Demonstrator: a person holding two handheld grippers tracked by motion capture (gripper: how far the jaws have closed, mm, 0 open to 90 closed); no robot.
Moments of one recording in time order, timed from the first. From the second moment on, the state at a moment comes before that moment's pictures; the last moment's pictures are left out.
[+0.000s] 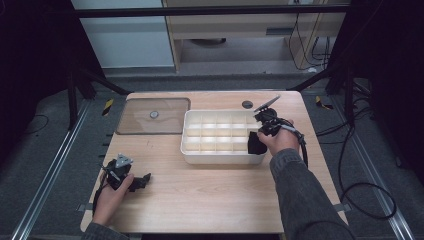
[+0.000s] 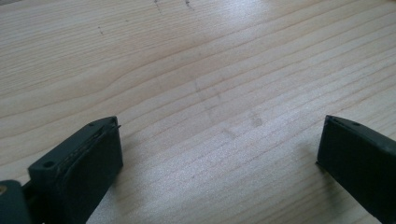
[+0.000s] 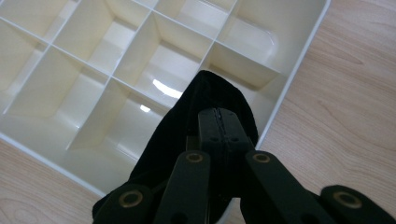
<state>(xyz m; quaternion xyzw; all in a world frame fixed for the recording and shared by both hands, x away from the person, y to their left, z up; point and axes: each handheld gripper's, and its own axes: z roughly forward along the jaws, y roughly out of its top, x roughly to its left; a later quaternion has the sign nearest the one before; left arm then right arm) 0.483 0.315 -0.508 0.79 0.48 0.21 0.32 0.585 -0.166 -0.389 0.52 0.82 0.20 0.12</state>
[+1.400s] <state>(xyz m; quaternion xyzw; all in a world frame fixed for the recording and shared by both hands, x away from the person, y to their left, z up) 0.484 0.314 -0.508 0.79 0.48 0.21 0.32 0.570 -0.164 -0.425 0.50 0.85 0.16 0.10</state>
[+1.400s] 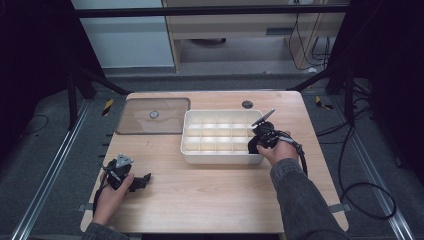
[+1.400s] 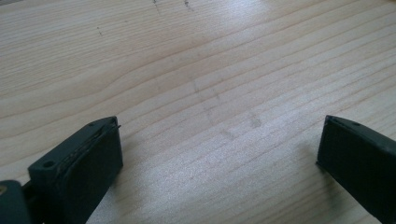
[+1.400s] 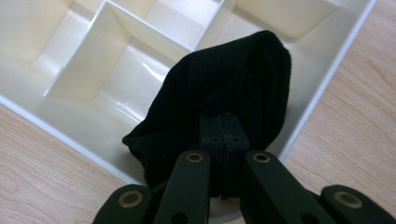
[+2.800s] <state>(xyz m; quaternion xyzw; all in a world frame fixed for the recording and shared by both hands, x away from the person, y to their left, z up) 0.484 0.312 -0.508 0.79 0.48 0.21 0.32 0.574 -0.155 -0.433 0.50 0.85 0.13 0.09</state>
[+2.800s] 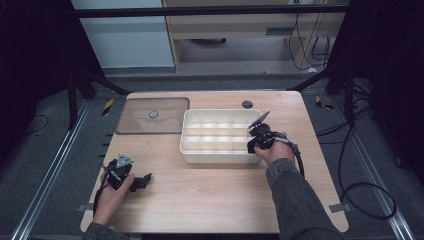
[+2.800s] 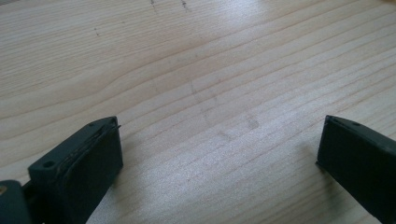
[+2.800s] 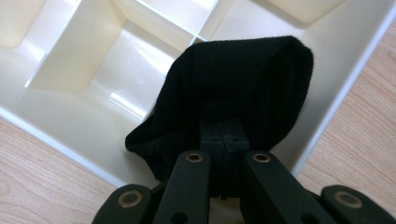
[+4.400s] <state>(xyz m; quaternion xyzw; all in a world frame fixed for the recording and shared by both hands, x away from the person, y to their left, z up) 0.484 0.311 -0.508 0.79 0.48 0.21 0.32 0.577 -0.152 -0.440 0.51 0.85 0.12 0.08</state>
